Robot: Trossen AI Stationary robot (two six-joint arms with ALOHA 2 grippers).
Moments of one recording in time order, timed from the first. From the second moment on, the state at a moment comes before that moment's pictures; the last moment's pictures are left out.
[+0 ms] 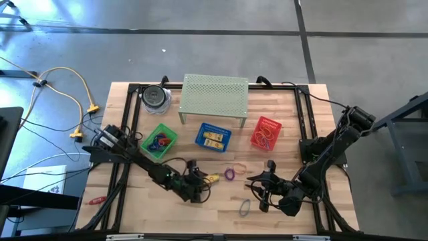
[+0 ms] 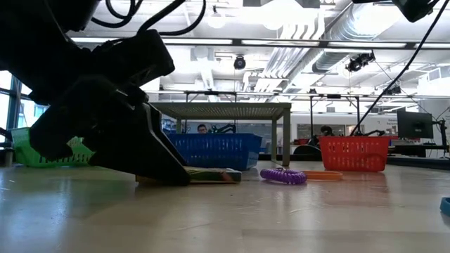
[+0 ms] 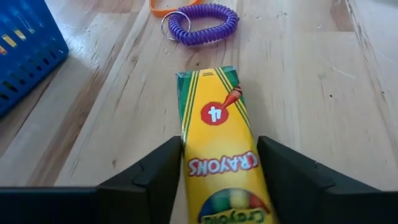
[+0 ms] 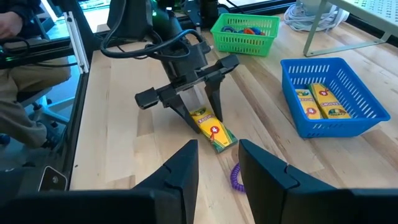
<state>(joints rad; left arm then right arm) -0.54 1.99 0.79 0.25 -0.56 -0.49 0.82 1.46 0.93 -0.23 0.89 0.78</state>
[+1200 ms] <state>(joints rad) -0.18 1.41 0.79 -0.01 -0.26 -0.21 0.80 1.53 0.93 -0.07 0.86 0.75</state>
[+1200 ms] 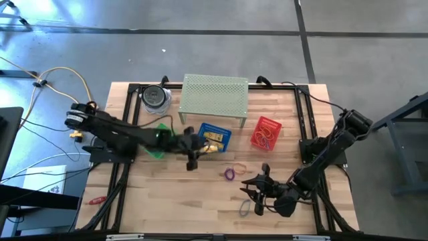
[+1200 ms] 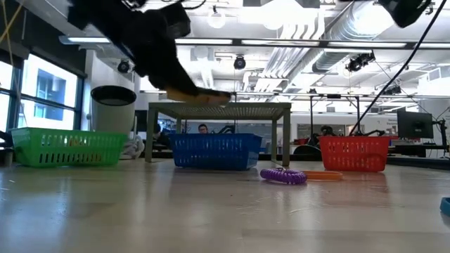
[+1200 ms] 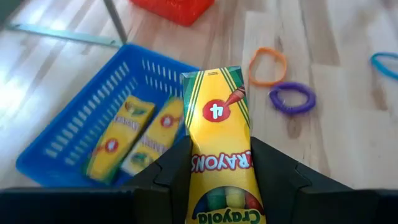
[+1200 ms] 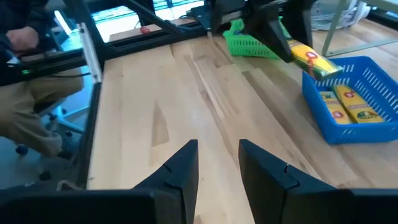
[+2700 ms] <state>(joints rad) -0.02 1.47 0.80 0.33 -0.23 0.06 0.78 1.62 0.93 0.25 0.63 0.44</state>
